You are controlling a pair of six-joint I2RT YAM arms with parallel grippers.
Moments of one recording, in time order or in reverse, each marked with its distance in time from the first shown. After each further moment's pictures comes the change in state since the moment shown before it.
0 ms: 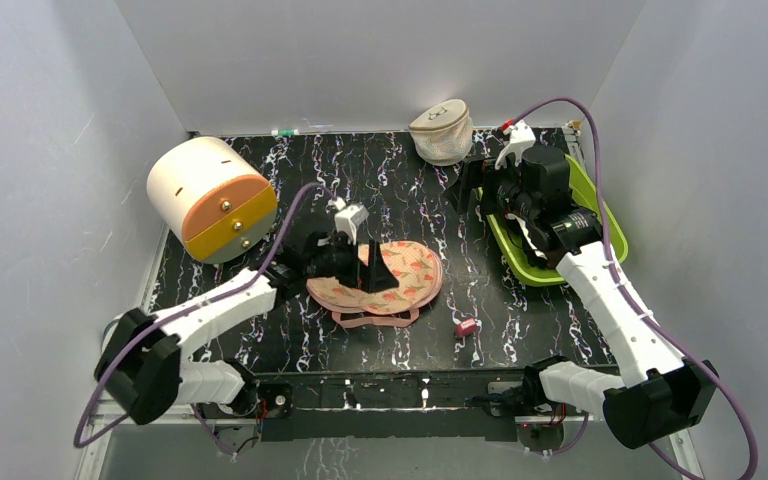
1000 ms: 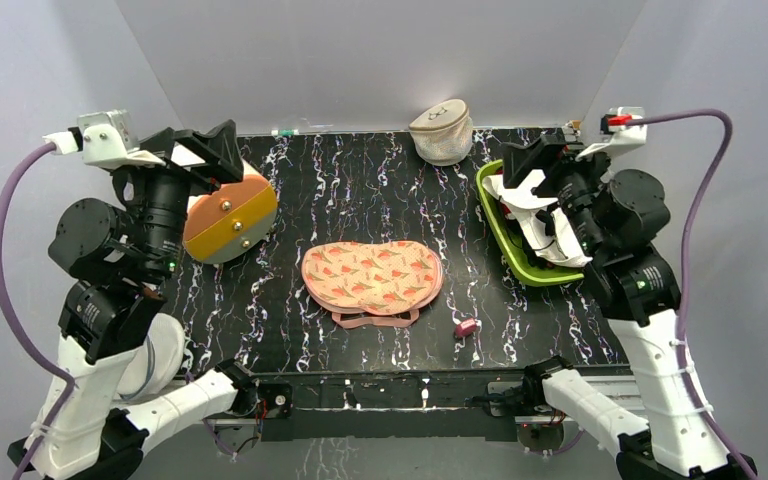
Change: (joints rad) left arm 0.028 -0.425 0.884 -0.385 -1.057 0.439; right arm 0.000 -0.252 0.146 0.034 0.290 0.039
